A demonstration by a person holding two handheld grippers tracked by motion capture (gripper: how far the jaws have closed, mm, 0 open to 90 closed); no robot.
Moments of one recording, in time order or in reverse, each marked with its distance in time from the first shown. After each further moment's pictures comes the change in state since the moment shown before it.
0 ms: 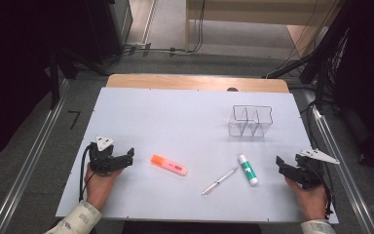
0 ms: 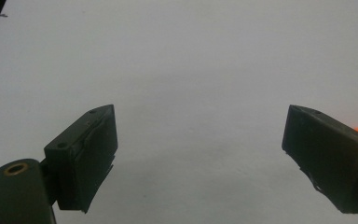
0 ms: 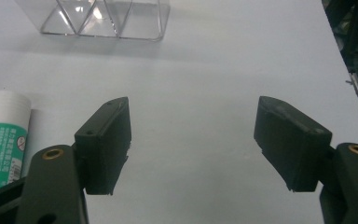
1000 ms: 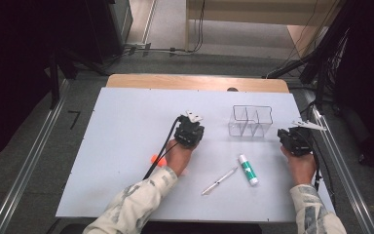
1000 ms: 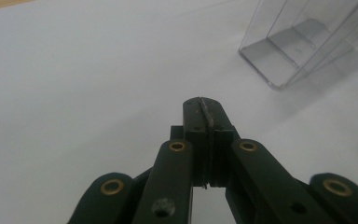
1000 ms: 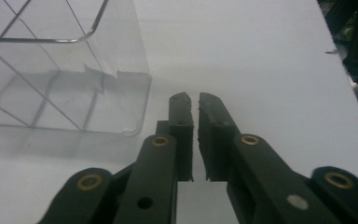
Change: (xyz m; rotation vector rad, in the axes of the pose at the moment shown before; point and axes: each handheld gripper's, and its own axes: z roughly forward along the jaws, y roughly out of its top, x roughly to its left) left arm -0.201 0.092 0.101 0.042 -0.304 0.182; right arm -0.009 0.063 0.067 -0.010 -0.009 0.033
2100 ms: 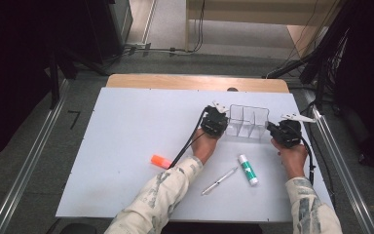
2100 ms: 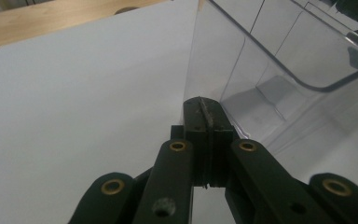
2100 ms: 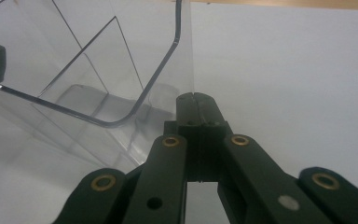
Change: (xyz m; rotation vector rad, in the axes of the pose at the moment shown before) left arm -0.036 0.036 0.049 -0.049 -0.042 0.034; right arm 0.016 0.016 0.024 -0.052 0.182 -0.085
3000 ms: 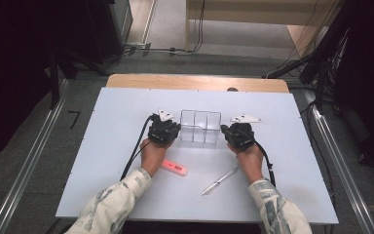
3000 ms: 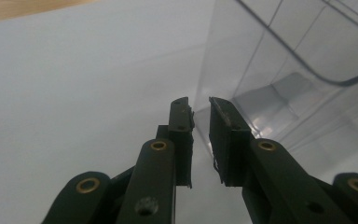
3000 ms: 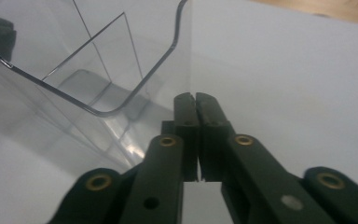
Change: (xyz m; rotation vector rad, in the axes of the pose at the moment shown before) left arm 0.101 -0.062 -0.098 0.011 0.128 -0.062; right arm 0.139 0.008 0.023 0.030 0.110 -0.154
